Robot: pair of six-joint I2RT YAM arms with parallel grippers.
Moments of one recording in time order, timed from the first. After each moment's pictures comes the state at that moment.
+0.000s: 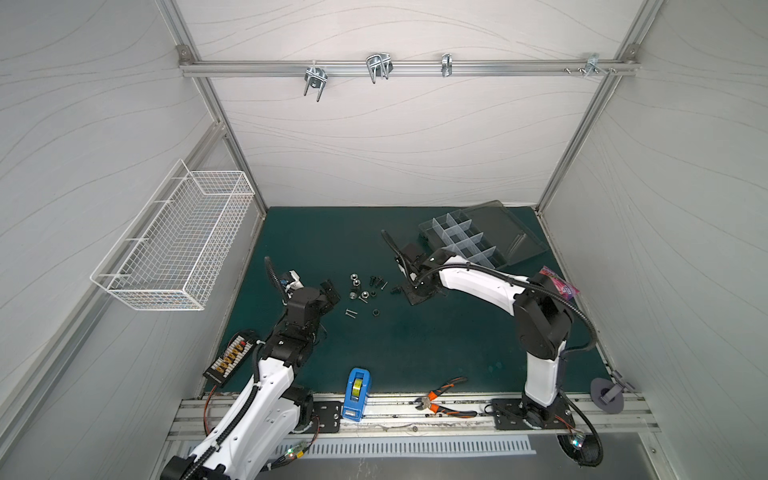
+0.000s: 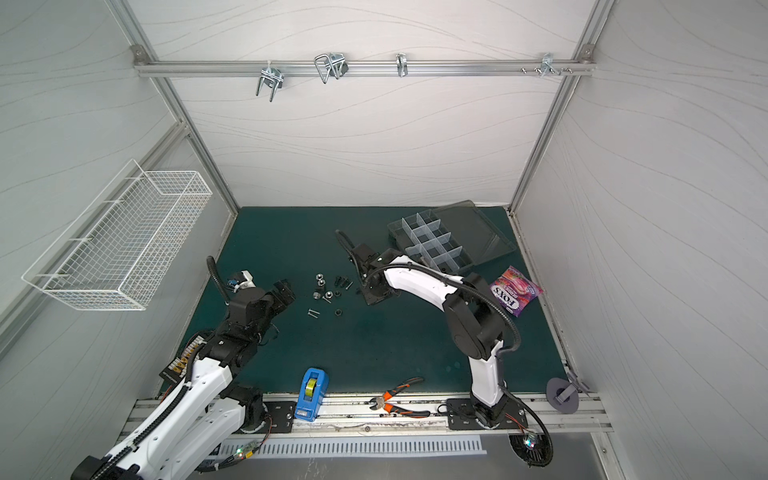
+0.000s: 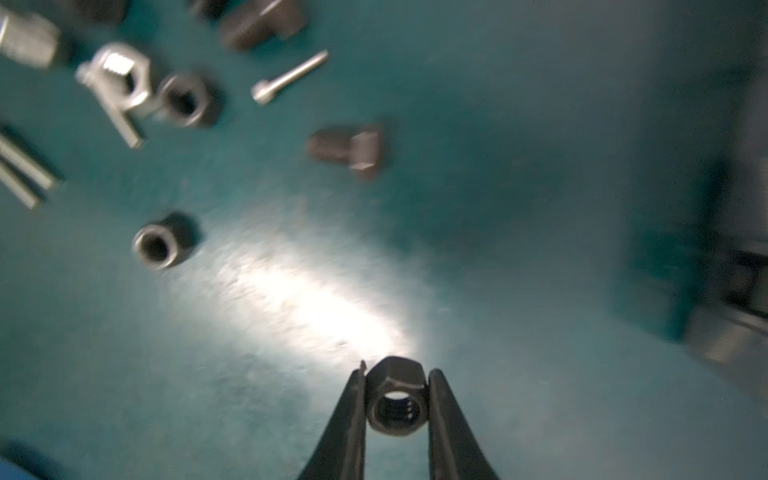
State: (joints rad) left arm -0.24 0.74 0.41 -0.19 -0.32 -0.73; right arm 0.81 1.89 1.50 -0.87 0.10 0.26
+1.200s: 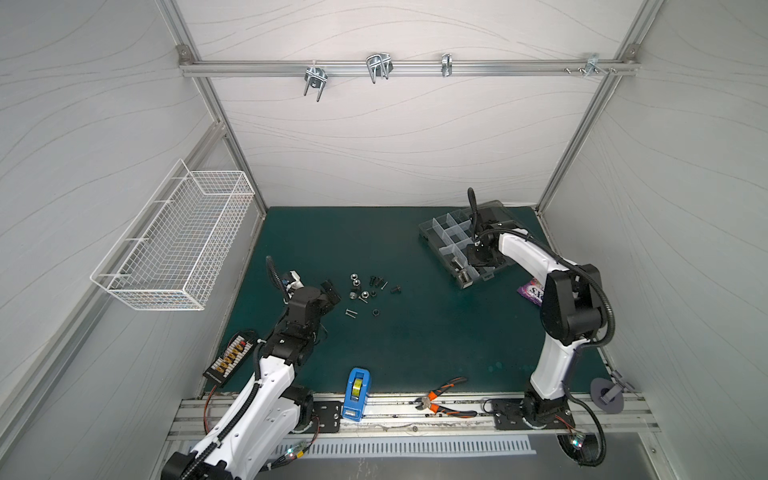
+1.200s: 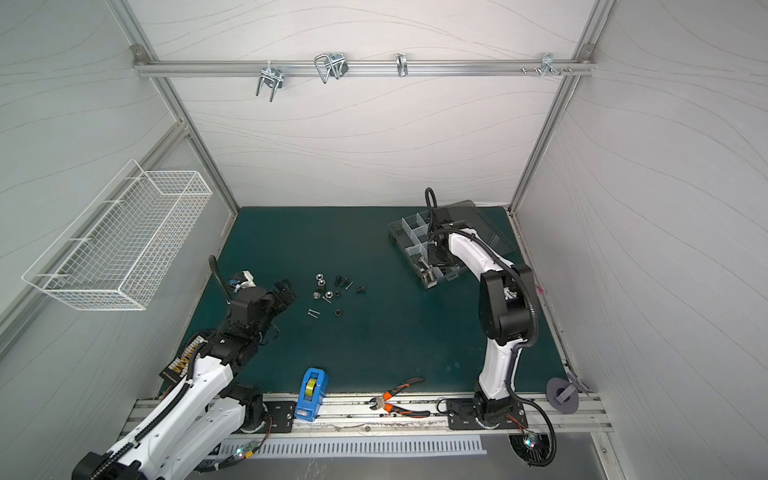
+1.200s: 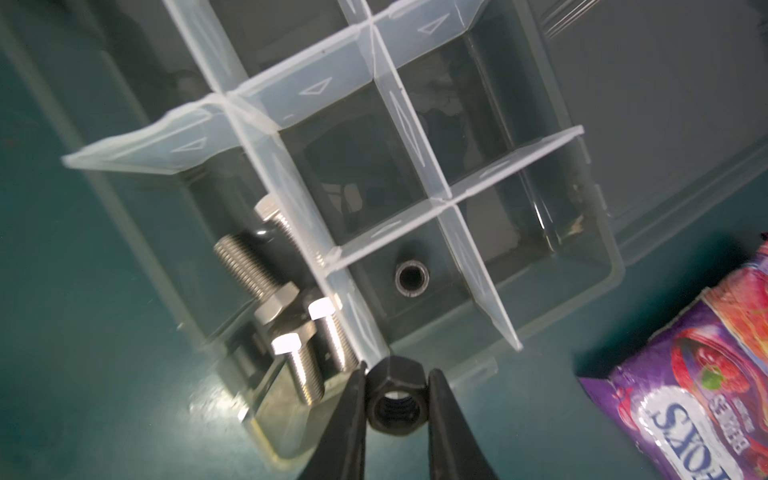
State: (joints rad) left arm -0.24 0.76 0.41 -0.19 -0.32 -0.74; right arm 0.31 1.91 1.52 -0.85 0.16 0.20
